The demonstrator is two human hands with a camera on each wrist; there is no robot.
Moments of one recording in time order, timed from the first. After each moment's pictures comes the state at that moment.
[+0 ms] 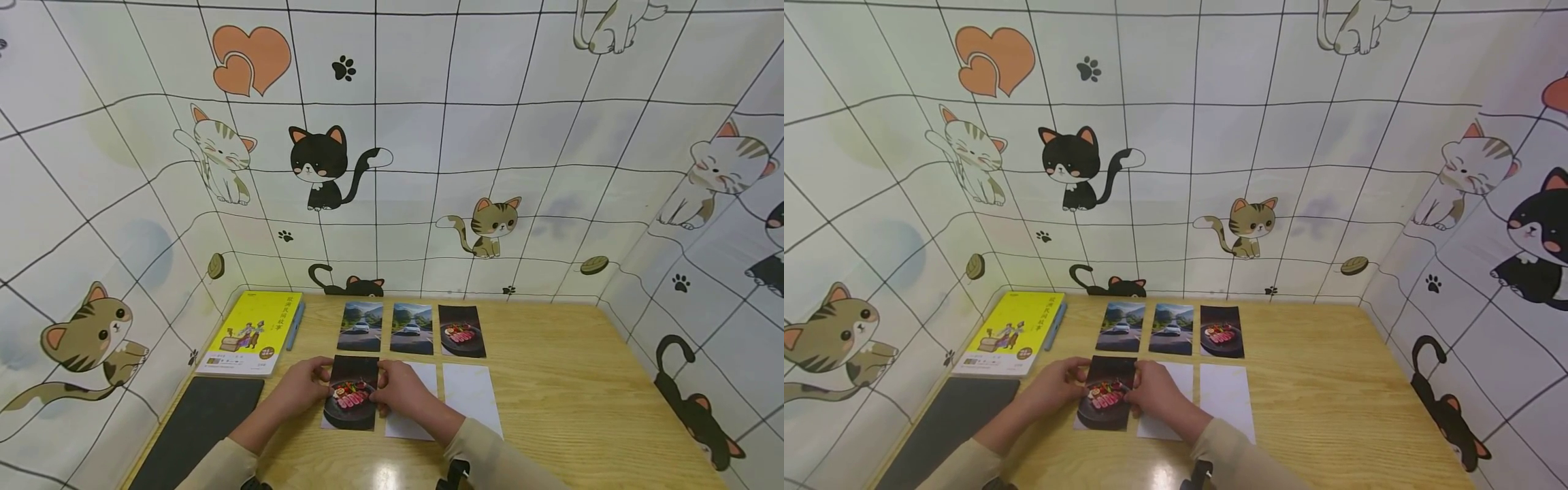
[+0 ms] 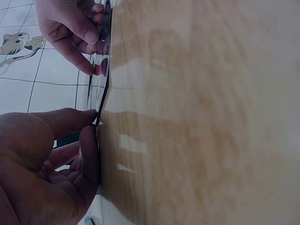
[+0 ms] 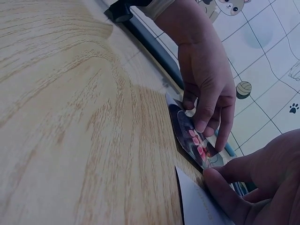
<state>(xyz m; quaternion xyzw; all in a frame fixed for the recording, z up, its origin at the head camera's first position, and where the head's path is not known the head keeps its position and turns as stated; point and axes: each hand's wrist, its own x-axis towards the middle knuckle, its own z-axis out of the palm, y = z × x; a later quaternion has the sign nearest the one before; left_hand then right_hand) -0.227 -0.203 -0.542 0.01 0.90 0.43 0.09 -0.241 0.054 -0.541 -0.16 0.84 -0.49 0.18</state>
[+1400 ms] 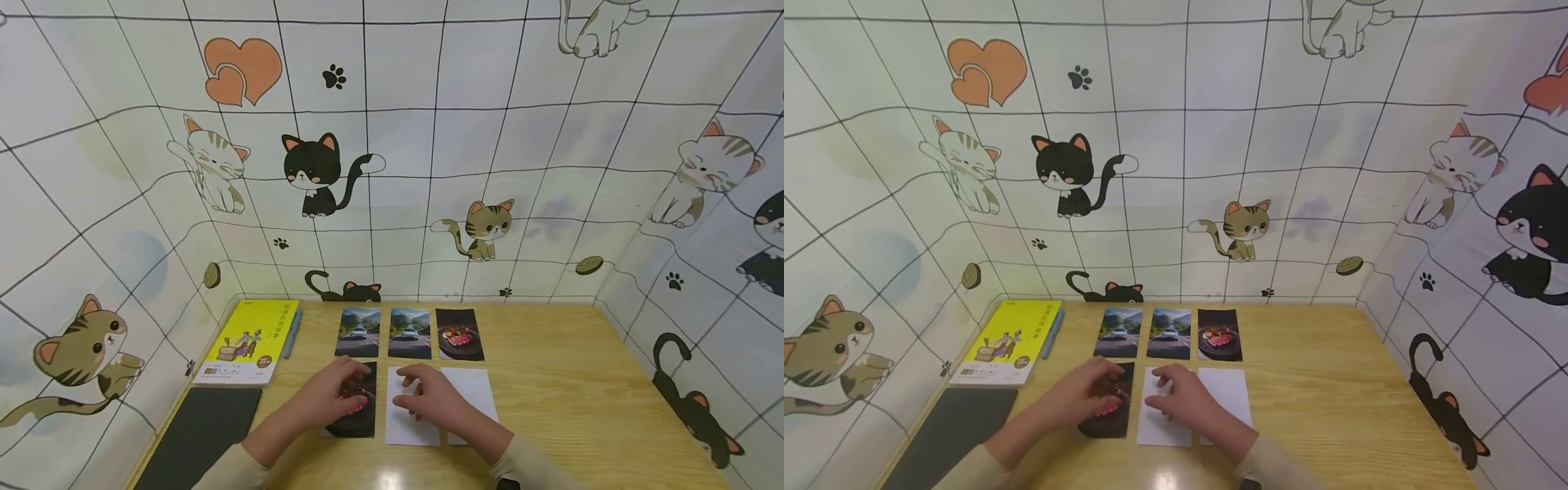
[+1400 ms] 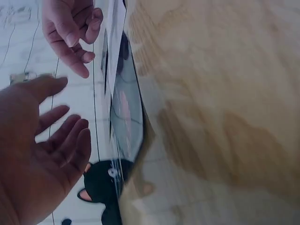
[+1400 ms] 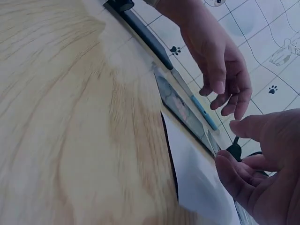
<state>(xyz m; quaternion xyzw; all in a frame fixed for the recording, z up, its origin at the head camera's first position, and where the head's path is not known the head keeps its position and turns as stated) -0.224 -0.163 -0.521 0.24 0.90 0.35 0.07 -0.229 0.122 -0.535 -0.19 0.83 -0.51 0.15</state>
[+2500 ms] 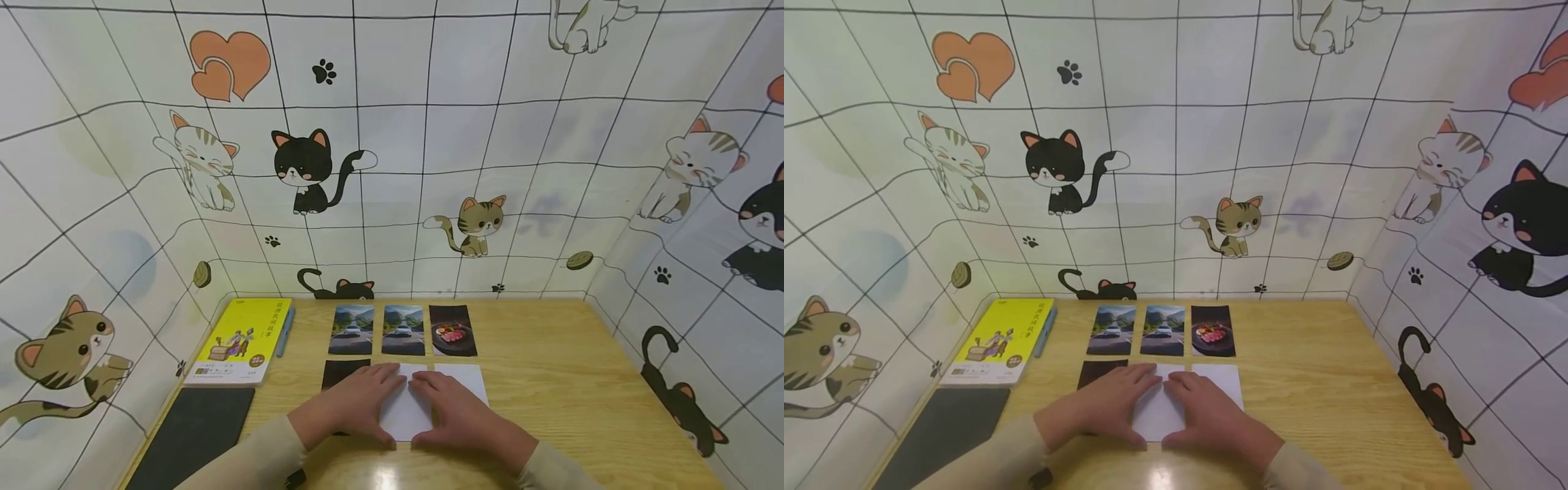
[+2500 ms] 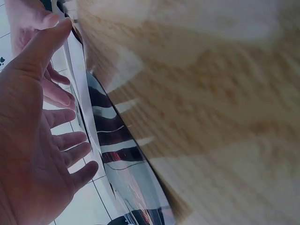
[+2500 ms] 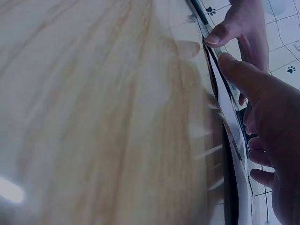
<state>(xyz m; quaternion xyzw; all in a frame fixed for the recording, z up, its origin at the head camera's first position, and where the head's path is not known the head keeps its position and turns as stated) -0.238 -0.095 -0.537 0.40 0.91 0.04 0.09 -0.217 0.180 -0.562 -0.35 0.92 -0.17 0.03</state>
